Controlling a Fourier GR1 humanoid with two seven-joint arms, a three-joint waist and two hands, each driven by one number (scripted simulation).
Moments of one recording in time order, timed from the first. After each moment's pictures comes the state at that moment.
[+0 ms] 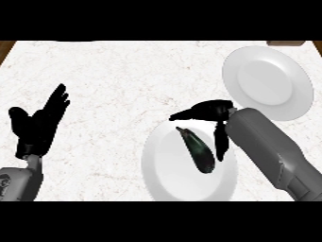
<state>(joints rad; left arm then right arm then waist) -0.18 0.34 -0.07 -1.39 0.18 0.13 0.15 -0.83 -0.27 0.66 -0.69 0.48 0.62 -0.46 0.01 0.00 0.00</state>
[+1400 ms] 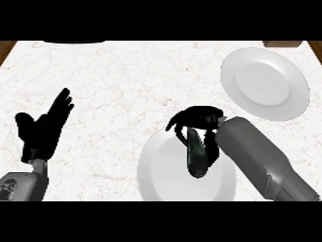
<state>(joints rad) -0.15 0.28 -0.04 -1.41 0.12 0.10 0.14 -0.76 -0.19 0.59 -0.74 0.63 0.49 -0.46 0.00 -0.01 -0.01</state>
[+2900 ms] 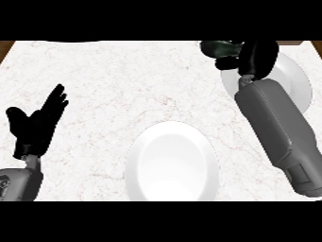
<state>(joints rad) -0.17 0.29 0.00 -1.40 0.12 0.07 0.16 -0.90 -0.22 0.13 -0.82 0.96 -0.63 0.66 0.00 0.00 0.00</state>
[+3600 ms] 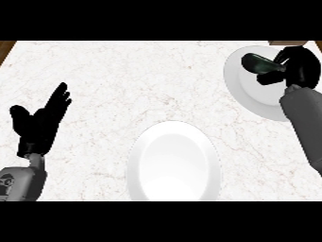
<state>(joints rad) -0.18 0.26 0.01 -1.41 0.10 0.06 0.17 -0.83 -0.38 -0.07 -0.59 0.75 -0.51 0.34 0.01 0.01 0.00</state>
